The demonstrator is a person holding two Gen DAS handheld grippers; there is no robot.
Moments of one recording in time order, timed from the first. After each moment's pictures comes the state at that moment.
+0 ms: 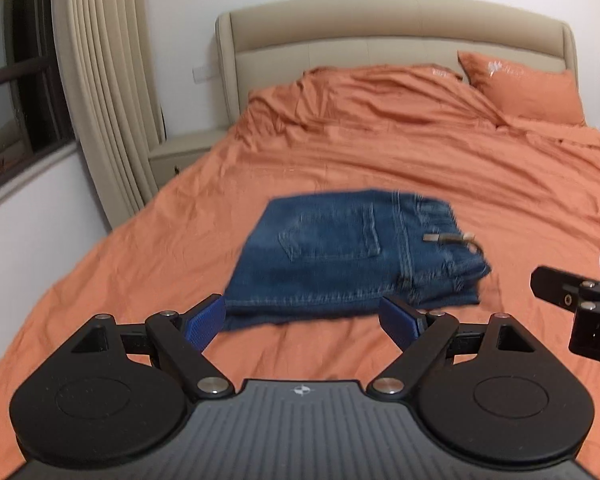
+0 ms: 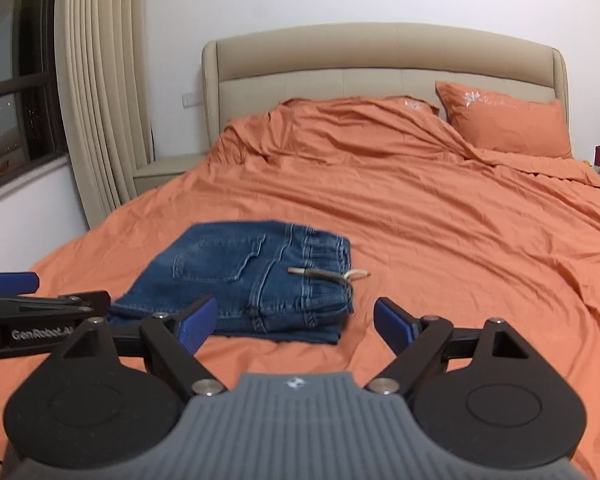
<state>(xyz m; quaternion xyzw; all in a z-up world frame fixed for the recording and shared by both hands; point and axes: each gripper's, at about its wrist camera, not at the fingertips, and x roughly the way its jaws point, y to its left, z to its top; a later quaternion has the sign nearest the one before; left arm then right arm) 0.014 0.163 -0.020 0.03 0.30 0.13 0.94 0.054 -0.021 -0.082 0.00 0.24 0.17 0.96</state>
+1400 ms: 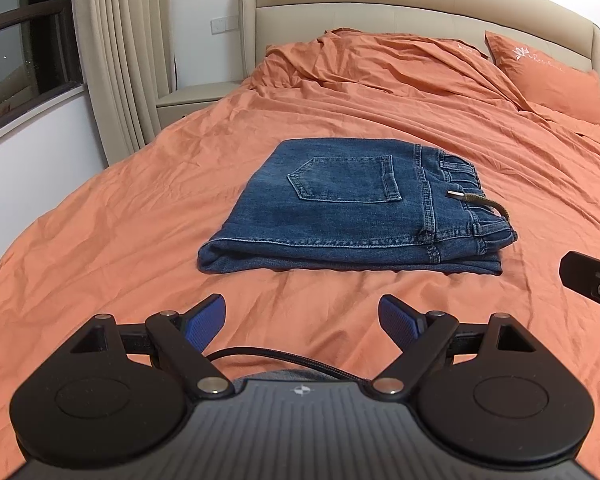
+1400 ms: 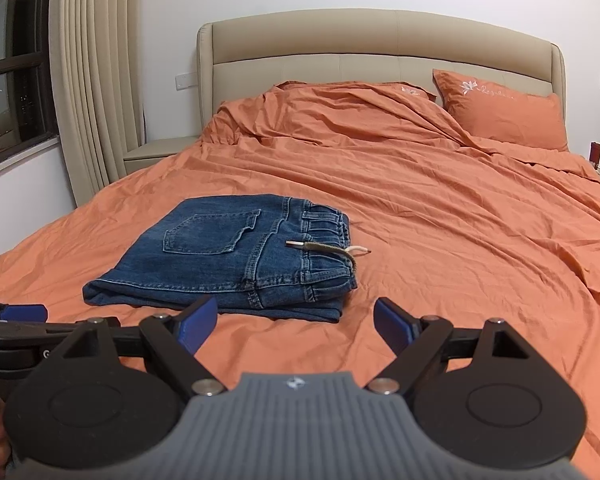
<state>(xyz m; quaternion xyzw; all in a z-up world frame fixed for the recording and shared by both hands) 0.018 0.179 -0.063 -0.03 0.34 0.14 0.93 0.058 -0.008 -0.107 -0.01 0.25 0.16 0.95</state>
